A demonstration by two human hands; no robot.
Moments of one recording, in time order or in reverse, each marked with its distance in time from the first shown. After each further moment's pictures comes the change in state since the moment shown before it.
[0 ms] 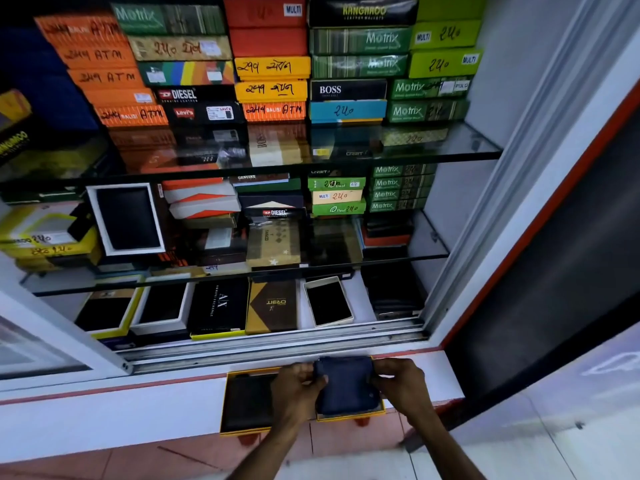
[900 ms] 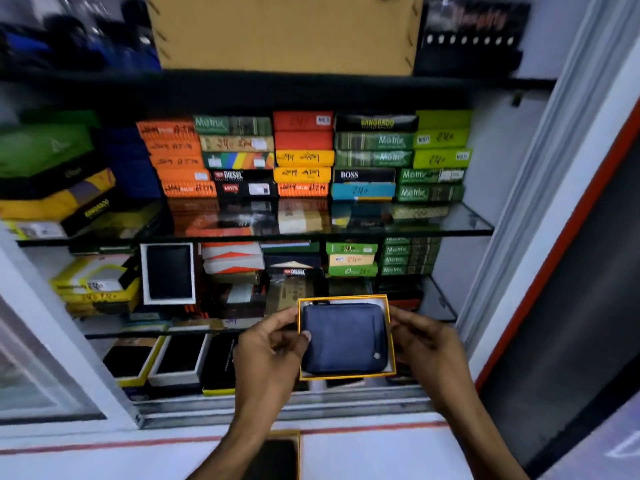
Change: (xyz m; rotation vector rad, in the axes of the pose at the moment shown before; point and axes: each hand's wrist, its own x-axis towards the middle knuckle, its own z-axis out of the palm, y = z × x) left_hand -0.027 0.148 -0.108 -0.370 0.230 0.422; right_hand -0.031 -0.158 -0.088 0.544 0.125 -0.327
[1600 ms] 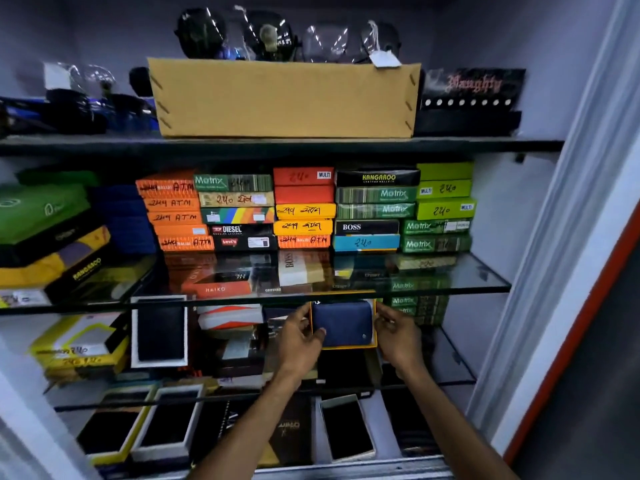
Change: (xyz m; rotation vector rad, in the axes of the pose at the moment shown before) left_hand 0.139 -0.004 0.062 0.187 -0.102 0.009; right_hand 0.163 0.012 0.045 -0.257 0.116 -0.053
